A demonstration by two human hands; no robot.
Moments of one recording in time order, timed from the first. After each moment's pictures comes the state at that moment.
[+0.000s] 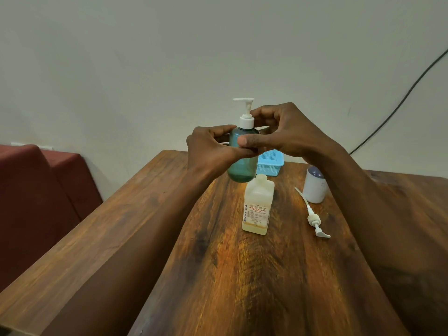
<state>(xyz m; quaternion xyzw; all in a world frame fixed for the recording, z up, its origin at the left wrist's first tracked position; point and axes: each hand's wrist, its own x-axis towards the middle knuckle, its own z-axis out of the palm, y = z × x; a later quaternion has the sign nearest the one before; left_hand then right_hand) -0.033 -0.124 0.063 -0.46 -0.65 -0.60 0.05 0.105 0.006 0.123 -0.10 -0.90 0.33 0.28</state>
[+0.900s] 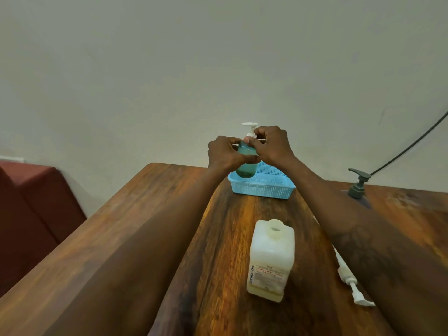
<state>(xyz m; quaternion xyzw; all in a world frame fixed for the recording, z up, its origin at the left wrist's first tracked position) -0.176 0.092 0.001 -0.42 -0.78 -0.47 0.03 -0.065 0.190 0.028 -0.24 -0.85 0.24 0.39</state>
